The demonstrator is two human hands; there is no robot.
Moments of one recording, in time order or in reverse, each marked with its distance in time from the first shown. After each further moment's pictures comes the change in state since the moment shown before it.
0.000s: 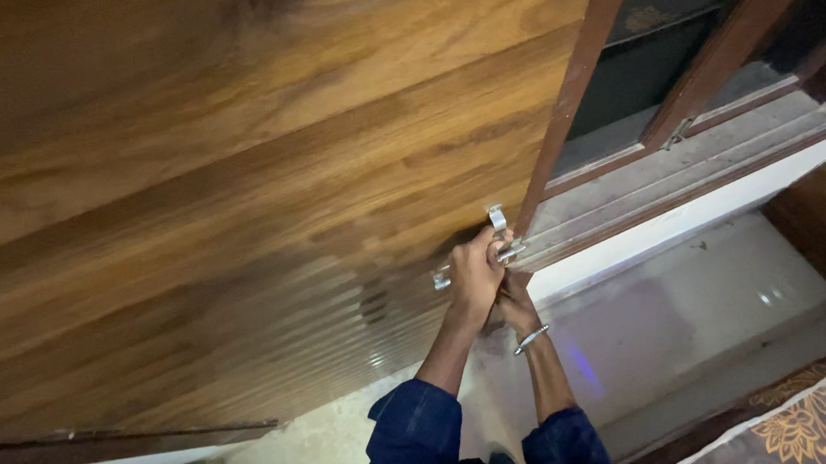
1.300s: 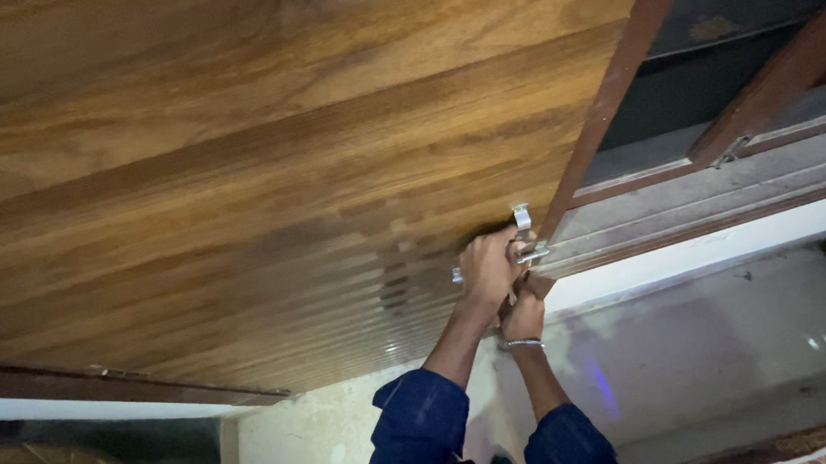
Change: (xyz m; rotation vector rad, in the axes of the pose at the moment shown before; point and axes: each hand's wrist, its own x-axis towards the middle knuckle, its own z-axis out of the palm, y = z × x) left_hand 0.005 0.004 -0.006 0.312 -0.095 -0.113; right_hand -0.027 -0.052 0.046 -0.819 0.415 -0.126
